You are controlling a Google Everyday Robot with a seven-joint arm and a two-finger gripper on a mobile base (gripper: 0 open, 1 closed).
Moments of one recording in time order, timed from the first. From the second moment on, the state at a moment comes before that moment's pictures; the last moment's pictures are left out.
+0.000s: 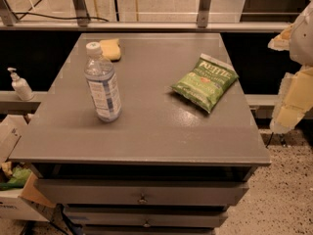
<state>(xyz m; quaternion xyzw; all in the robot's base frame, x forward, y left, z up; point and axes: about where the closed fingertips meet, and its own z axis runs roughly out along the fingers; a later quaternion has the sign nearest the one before) 0.438 -0.217 0.976 -0.60 0.78 -0.03 0.16</state>
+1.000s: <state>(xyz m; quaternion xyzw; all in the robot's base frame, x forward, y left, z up) 0.442 -0.201 0.966 -0.58 0.79 0.01 0.21</state>
